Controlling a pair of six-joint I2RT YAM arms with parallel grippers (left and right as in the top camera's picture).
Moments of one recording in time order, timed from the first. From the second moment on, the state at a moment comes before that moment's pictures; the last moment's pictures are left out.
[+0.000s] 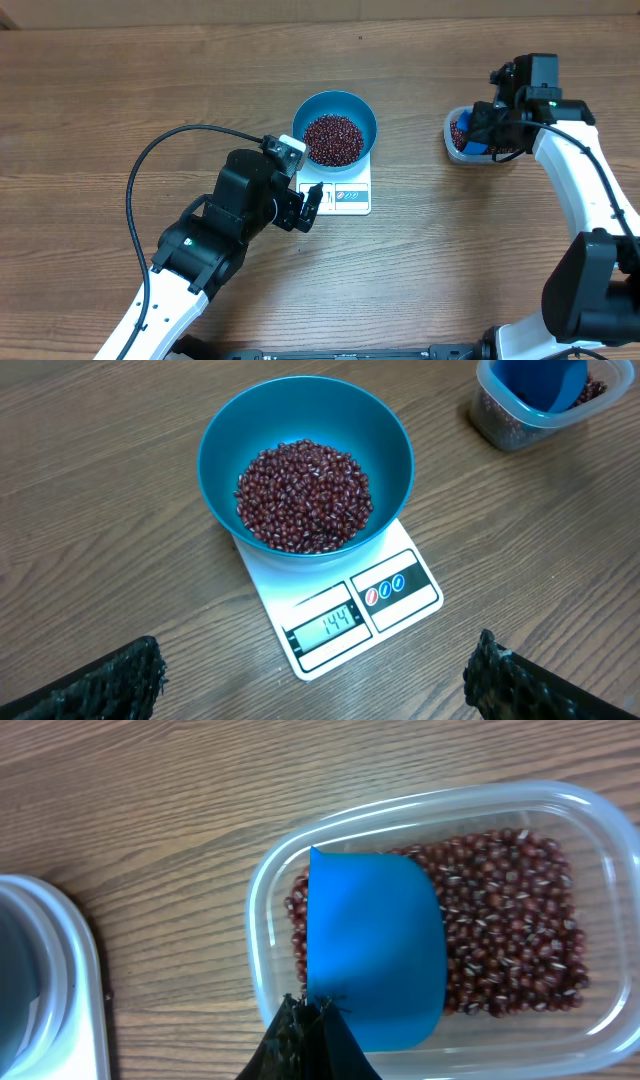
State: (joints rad) left arm -0.51 1.10 0.92 -0.53 0.02 -0.05; right arm -0.07 1.73 1.34 -0.74 -0.15 0.14
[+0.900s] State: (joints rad) left arm -0.51 1.10 0.92 -0.53 0.02 -0.05; right arm -0.22 1.73 1.34 -0.75 -0.31 0.15
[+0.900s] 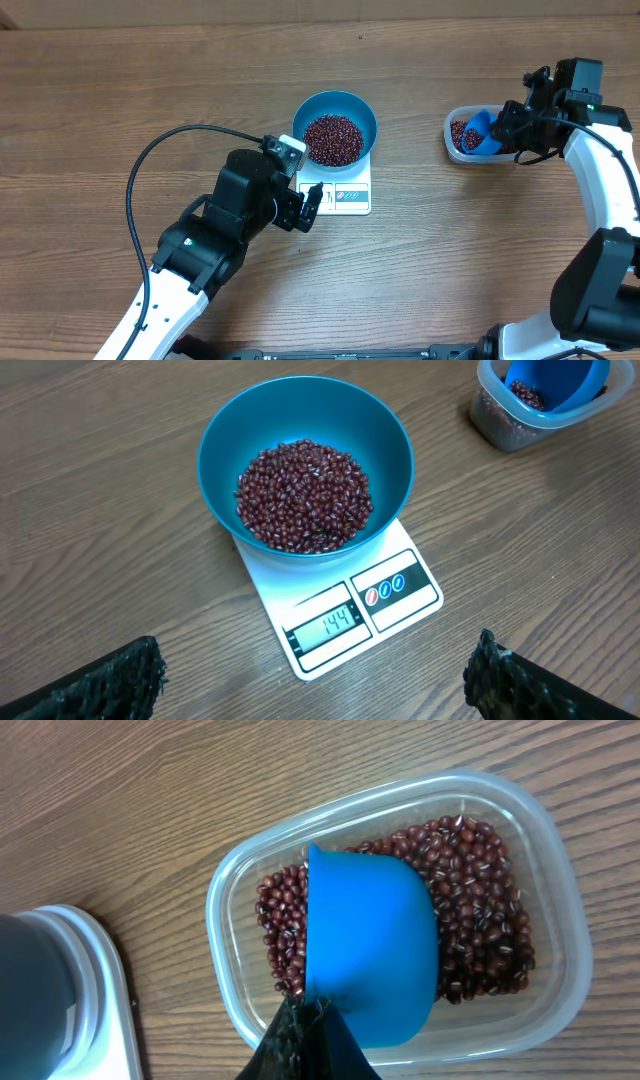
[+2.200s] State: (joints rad) left arm -0.51 1.10 0.92 -0.53 0.02 -0.05; right arm -0.22 1.45 1.34 -0.74 -0.45 0.15
